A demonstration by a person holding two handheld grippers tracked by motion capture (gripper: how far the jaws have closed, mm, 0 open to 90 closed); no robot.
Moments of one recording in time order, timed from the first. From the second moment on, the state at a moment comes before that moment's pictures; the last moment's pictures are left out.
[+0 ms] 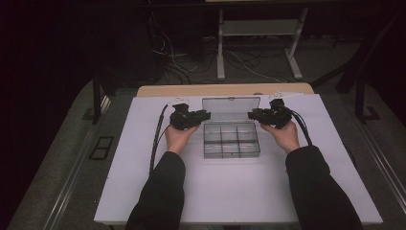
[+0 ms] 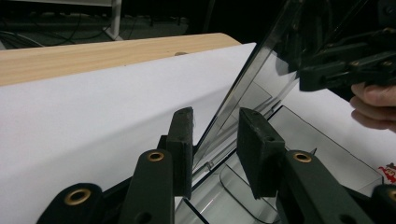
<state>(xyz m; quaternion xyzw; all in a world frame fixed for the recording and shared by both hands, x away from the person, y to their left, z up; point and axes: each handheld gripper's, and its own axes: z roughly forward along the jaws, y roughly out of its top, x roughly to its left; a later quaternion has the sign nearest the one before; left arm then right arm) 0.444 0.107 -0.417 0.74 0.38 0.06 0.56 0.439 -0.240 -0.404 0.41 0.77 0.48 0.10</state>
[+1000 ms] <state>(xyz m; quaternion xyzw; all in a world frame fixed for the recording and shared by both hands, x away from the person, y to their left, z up) 0.454 0.109 -0.445 0.73 0.43 0.00 0.53 0.452 -0.241 -0.426 0.46 0.76 0.45 0.07</state>
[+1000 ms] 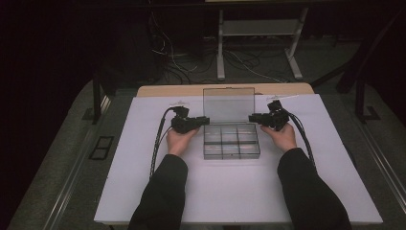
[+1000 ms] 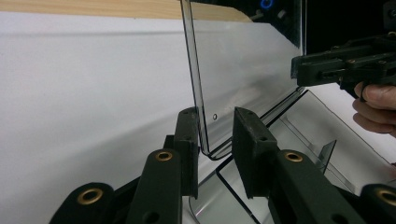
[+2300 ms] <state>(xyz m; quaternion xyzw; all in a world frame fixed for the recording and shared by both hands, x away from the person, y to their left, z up) 0.446 0.100 -0.444 0.75 0.45 0.01 0.49 0.448 -0.243 -0.422 0.51 0.75 0.42 0.06</state>
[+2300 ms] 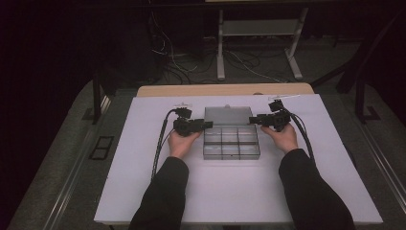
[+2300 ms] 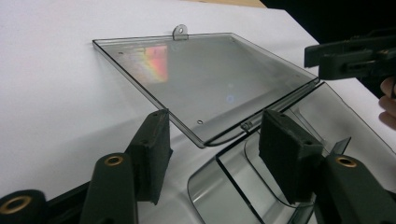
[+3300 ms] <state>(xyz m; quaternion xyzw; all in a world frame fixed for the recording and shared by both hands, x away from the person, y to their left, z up) 0.401 0.112 -0.398 0.77 0.40 0.04 0.50 0.391 -0.281 -0.393 0.45 0.77 0.46 0.05</state>
